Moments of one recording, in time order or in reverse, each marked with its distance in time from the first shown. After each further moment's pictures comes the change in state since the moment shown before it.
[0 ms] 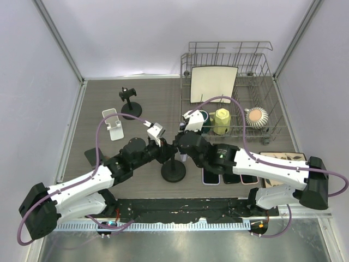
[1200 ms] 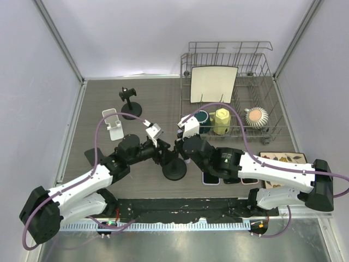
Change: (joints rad) left arm 0.111 -0.034 -0.042 0.025 0.276 0.082; right arm 0.042 -0.071 -0.051 0.013 -0.089 -0.178
